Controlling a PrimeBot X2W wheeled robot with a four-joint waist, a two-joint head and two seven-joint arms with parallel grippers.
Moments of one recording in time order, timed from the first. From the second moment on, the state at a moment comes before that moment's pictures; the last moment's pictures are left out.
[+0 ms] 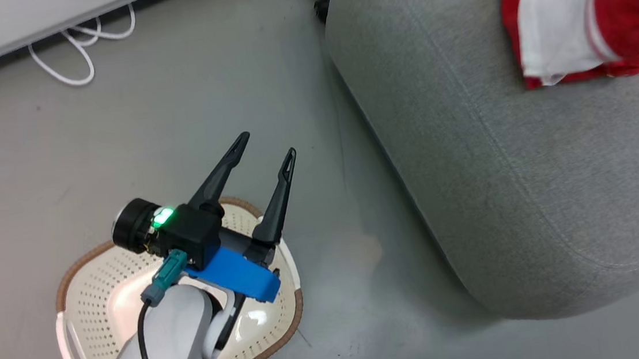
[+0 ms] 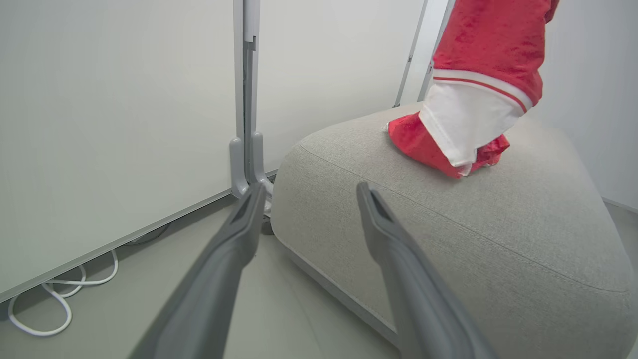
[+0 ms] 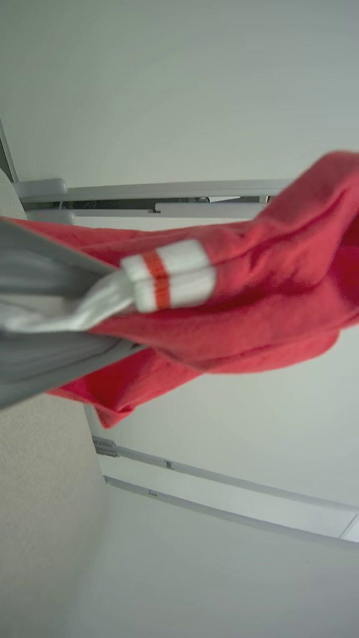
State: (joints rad) left arm -0.44 0.20 -0.51 0.29 -0.30 -0.13 -0.26; right arm -0.96 -0.40 -0.26 0.38 0.26 0.13 -0.01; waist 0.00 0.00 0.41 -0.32
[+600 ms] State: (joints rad) left arm -0.56 0.26 -0.56 0.20 -0.27 -0.13 -0.26; right arm -0.94 -0.38 -0.54 0.71 0.25 0.13 -0.13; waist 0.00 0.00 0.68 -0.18
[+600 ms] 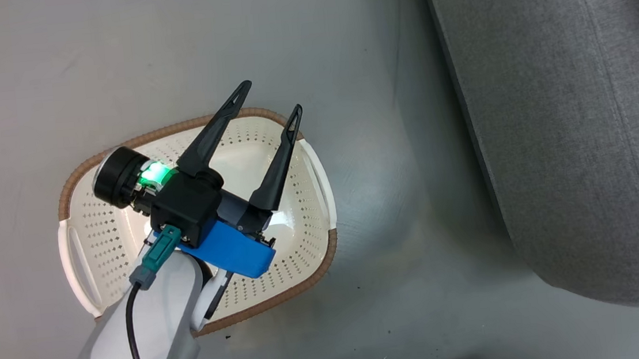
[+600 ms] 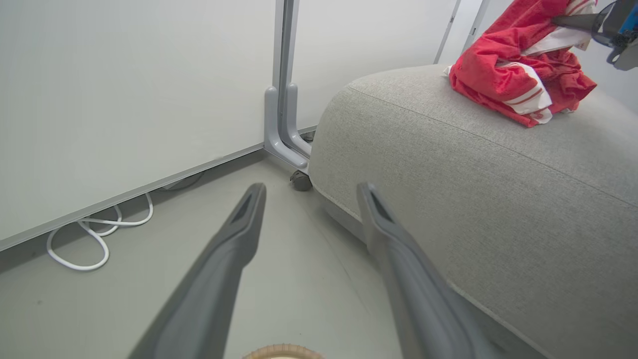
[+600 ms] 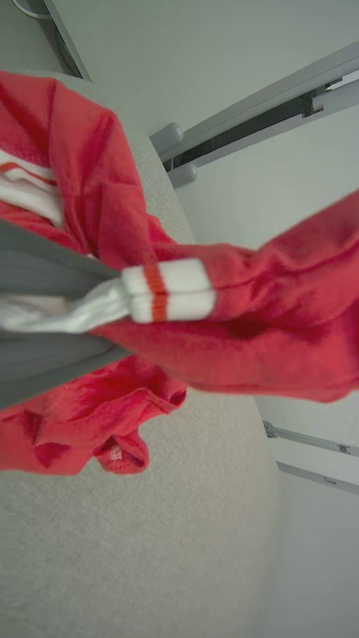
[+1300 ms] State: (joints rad) left arm -0.56 0.26 -0.55 0.21 -0.26 -0.13 -0.26; right arm -1.00 -0.43 -0.48 0.93 0.25 0.13 -0.24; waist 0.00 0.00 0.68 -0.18
